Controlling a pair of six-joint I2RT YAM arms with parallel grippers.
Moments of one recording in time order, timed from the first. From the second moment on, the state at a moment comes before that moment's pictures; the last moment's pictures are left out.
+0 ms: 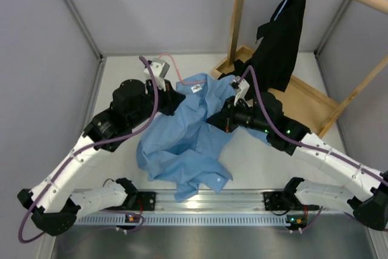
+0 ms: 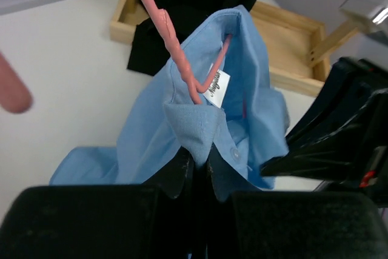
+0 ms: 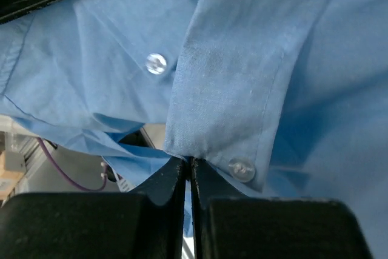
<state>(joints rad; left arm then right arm) -0.73 0.99 1.27 -0.53 -0.06 -0.30 0.81 1.02 0.94 -0.17 -0.26 0.50</state>
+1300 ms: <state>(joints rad) -0.71 1.22 1.22 -0.18 1.17 -0.12 0.77 0.82 1.32 -0.56 -0.39 0.14</state>
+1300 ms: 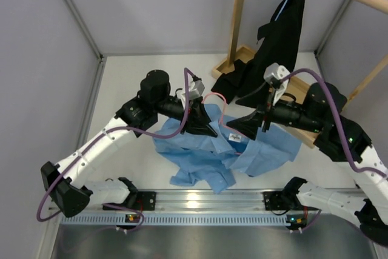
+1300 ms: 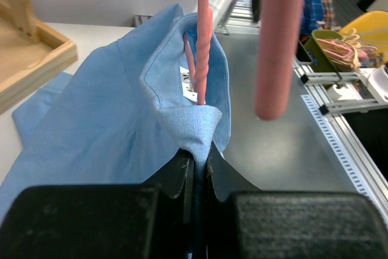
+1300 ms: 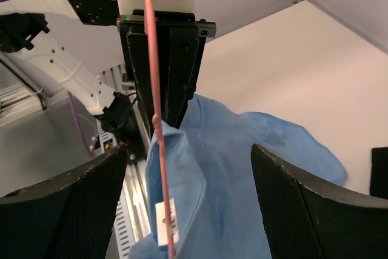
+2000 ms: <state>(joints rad) -0.75 1.26 1.30 -0.24 1.04 -0.09 0.76 0.97 1.29 -0.42 -0.63 0.22</state>
